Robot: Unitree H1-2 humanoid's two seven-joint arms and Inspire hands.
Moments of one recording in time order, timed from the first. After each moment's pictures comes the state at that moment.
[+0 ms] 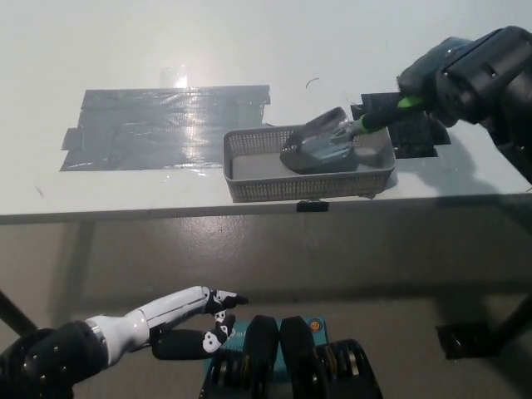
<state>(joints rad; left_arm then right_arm) -0.30 0.49 -0.32 -0.29 0.16 0.46 -0.69 -1.16 -0.48 0.67 0.23 -1.12 0.14 1.17</state>
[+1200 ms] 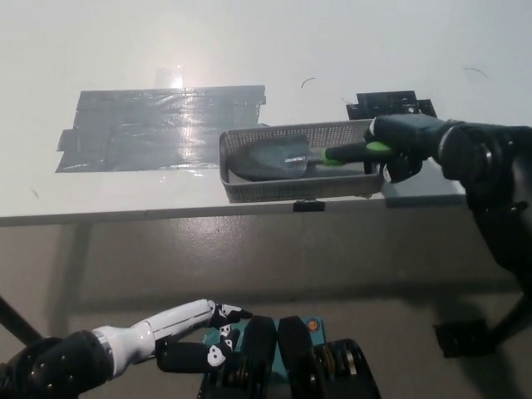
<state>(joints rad) -0.27 0.47 -0.33 -0.29 0.19 0.46 -0.72 -0.88 -0.30 0.25 0.30 -0.85 0.21 0.87</state>
